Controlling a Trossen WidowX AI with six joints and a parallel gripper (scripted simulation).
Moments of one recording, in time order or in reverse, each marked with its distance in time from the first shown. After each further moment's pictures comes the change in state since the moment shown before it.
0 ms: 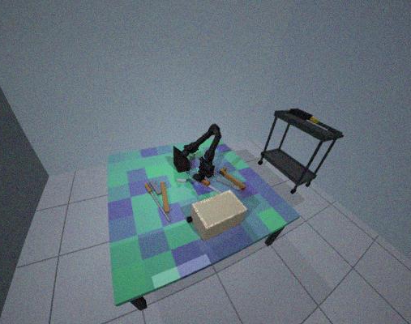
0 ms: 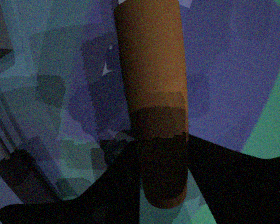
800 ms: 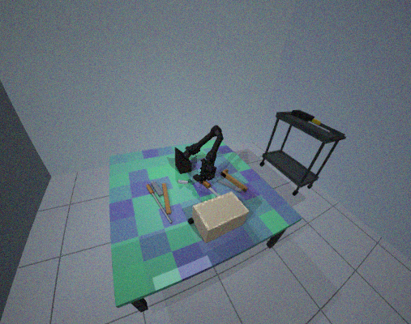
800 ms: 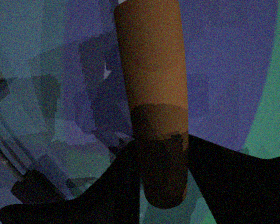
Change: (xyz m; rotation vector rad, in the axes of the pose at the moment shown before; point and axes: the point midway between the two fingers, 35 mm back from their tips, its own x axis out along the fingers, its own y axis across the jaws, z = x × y) arm 0.000 -0.001 0.000 0.186 -0.001 -0.003
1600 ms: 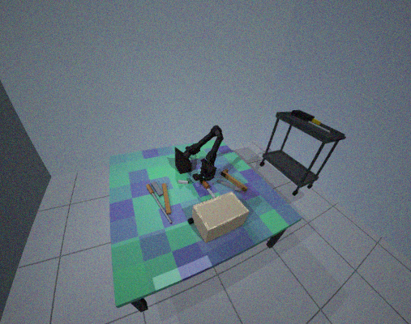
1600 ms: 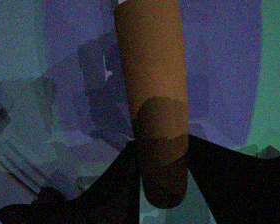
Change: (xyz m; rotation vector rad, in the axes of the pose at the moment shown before) arm 0.001 -0.001 0.000 0.186 -0.001 -0.001
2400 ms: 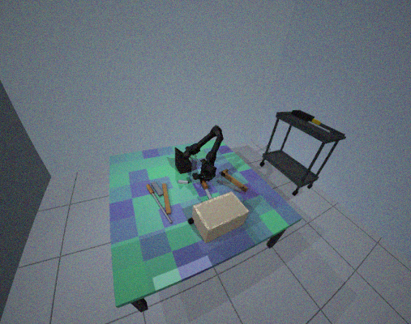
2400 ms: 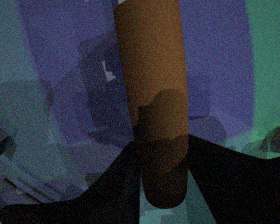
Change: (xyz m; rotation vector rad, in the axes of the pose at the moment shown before) arm 0.001 -0.001 0.001 0.187 -0.002 0.001
